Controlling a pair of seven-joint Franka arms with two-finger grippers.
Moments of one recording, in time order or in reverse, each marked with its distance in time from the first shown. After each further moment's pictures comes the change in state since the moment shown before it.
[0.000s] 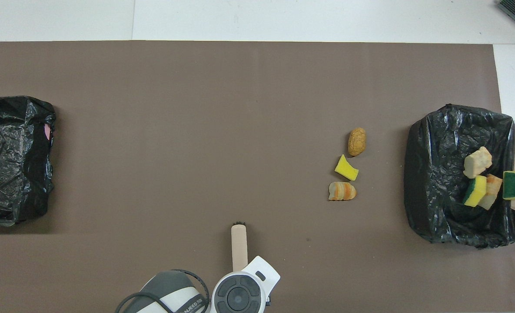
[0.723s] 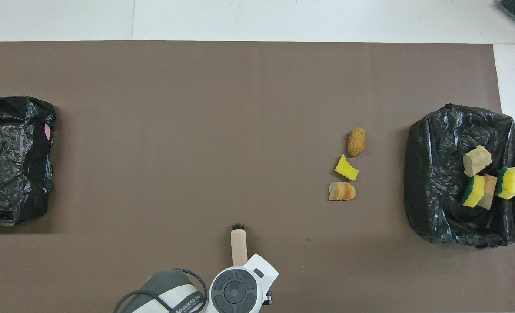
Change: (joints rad) left arm 0.007 0.009 0.003 -0.003 -0.037 0.002 0.000; right arm 0.092 -0.037 0.065 0.178 -0.007 -0.302 -0.095
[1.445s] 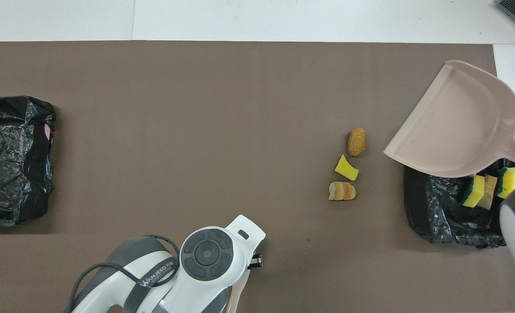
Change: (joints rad) left arm 0.187 0.001 0.005 0.184 0.118 -0.098 0.071; right arm 0.128 0.001 0.211 0.090 0.587 -0.264 0.727
